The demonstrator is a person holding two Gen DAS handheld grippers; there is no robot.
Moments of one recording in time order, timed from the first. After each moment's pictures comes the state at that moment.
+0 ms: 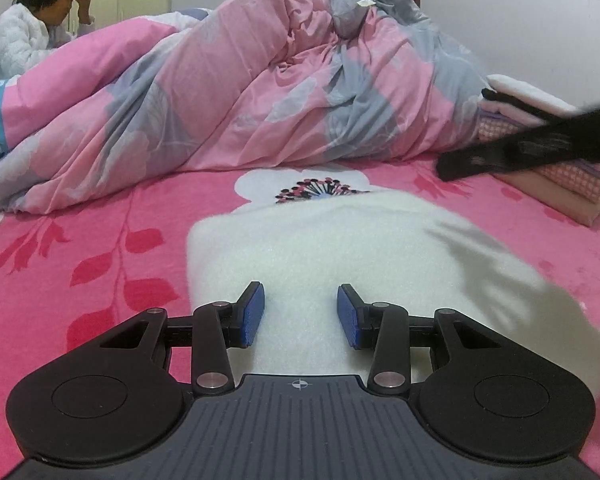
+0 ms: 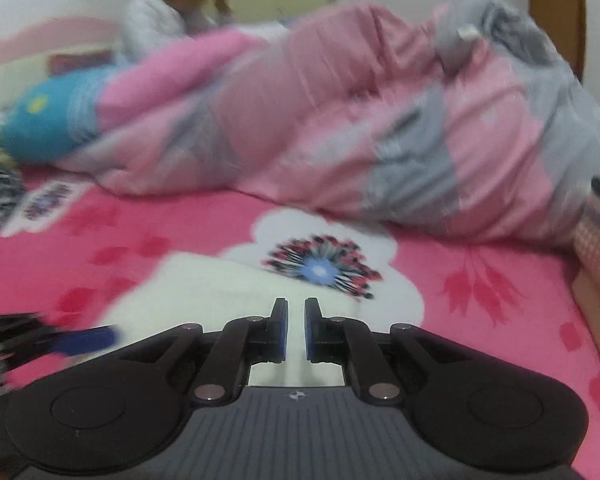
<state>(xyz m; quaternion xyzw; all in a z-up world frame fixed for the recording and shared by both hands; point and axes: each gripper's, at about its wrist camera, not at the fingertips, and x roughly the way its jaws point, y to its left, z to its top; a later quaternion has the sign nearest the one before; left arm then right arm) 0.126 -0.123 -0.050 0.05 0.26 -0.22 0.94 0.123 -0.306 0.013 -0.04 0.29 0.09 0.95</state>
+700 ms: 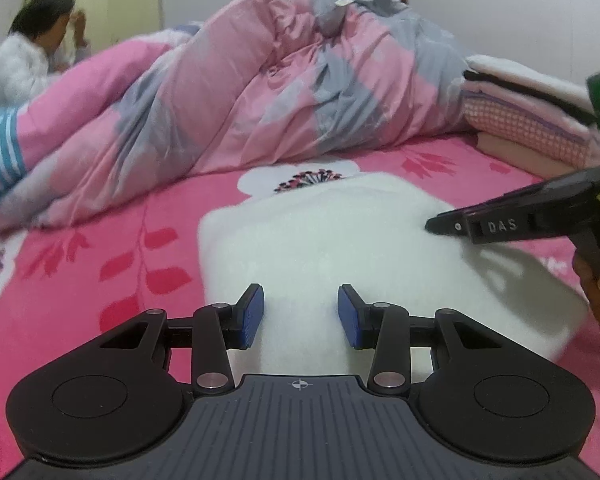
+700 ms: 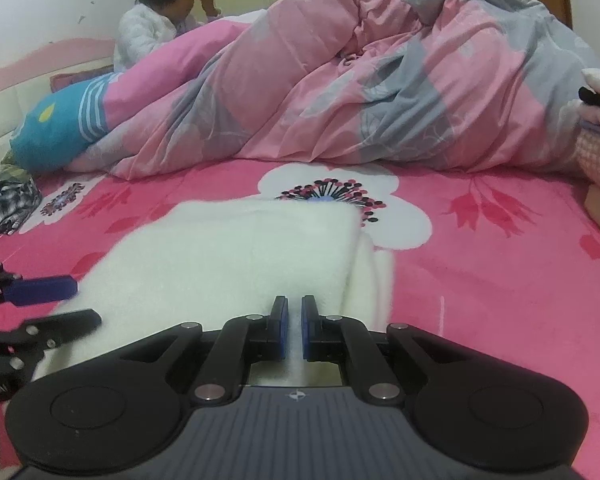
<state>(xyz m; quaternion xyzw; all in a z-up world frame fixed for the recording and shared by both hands) 0.085 -0.123 -0.039 0.09 0.26 -0.21 0.94 0.103 -0.335 -0.042 0.03 0.31 0.09 0.94</state>
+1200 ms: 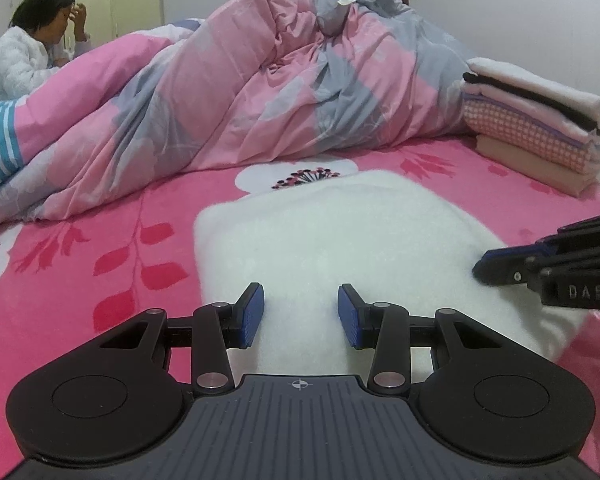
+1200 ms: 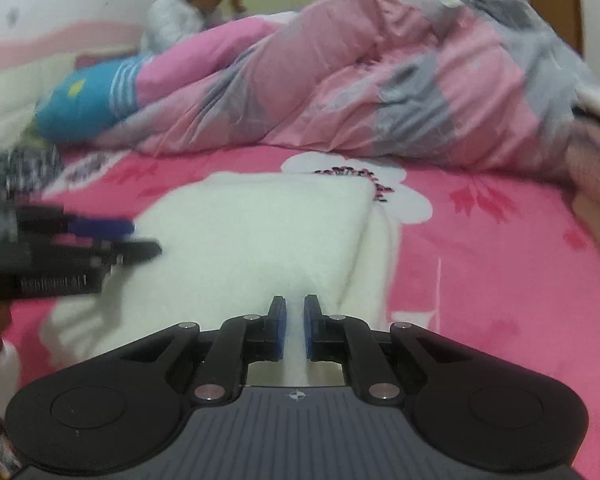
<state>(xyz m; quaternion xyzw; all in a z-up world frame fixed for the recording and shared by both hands) 0.085 -0.121 -0.042 0.08 0.26 -0.21 0.94 0.044 -0.326 -0.041 0.02 0.31 0.10 0.95</state>
